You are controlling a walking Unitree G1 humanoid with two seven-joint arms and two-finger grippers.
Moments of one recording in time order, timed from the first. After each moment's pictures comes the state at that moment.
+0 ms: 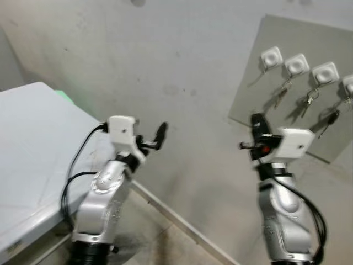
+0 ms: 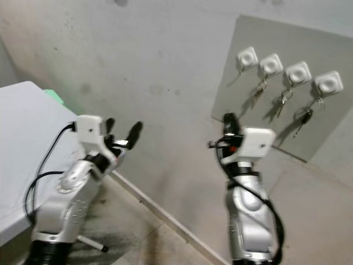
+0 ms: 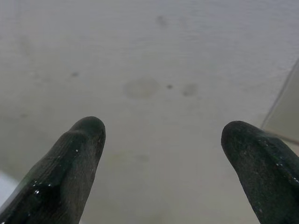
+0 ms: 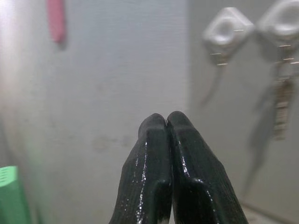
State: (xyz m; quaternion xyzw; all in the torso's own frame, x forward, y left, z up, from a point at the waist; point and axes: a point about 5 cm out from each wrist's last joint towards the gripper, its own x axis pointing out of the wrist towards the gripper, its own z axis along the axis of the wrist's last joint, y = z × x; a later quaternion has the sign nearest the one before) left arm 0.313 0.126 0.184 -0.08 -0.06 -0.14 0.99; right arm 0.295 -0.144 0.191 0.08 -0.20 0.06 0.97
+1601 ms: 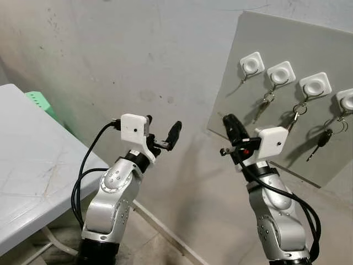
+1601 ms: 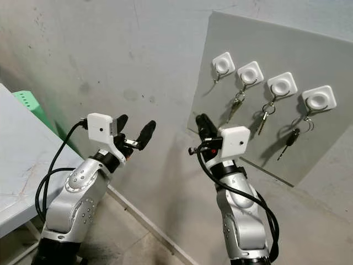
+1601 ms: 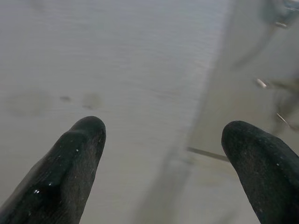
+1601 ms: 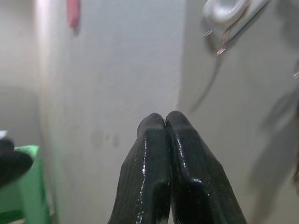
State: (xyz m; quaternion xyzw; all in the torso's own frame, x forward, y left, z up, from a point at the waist) left arm 0.304 0.076 0.189 -0.08 -0.07 -0.27 0.96; right arm 0.297 -0.137 0.195 0.05 -0.21 0.14 0.97
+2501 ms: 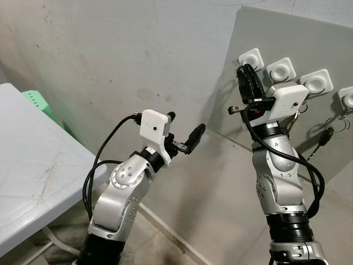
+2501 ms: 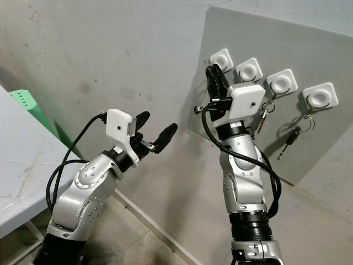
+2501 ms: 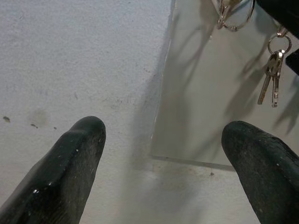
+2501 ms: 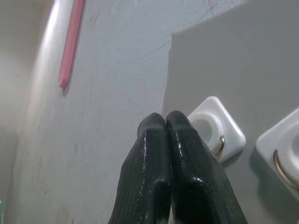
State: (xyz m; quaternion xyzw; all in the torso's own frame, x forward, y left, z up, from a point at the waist) left arm 0.301 0.061 0.204 -0.06 -0.09 -0.32 0.94; right arm 0.333 -0.137 0.256 0.01 -0.34 0.14 0.93
